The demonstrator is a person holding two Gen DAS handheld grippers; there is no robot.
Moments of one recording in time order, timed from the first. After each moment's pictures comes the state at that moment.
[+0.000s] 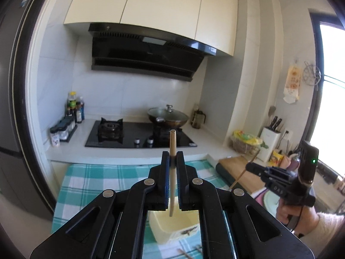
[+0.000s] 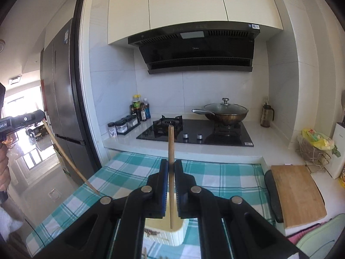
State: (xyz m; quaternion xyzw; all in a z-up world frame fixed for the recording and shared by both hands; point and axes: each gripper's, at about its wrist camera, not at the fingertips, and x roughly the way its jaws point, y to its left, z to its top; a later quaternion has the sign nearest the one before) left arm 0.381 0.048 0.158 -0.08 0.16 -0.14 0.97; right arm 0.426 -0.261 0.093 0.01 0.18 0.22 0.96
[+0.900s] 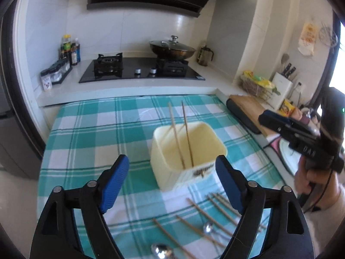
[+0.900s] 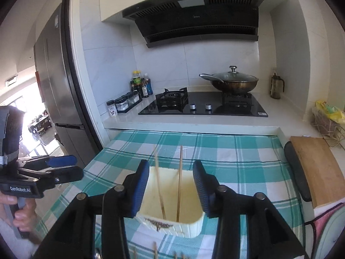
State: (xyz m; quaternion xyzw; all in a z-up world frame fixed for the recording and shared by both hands) left arm 0.383 0.034 0.022 -0.04 0.35 -0.14 0.92; right arm 0.445 -0.230 0.016 0.02 0.26 0.22 0.94
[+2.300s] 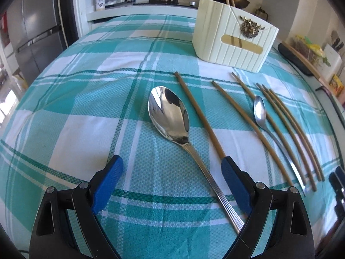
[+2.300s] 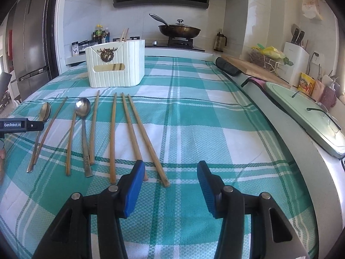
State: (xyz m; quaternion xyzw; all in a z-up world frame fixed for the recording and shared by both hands) left arm 0.261 -0.012 -0.201 -0.07 0.45 0.04 0.89; right arm 0.220 -0.331 -0.199 -0.05 0.34 0.05 0.94
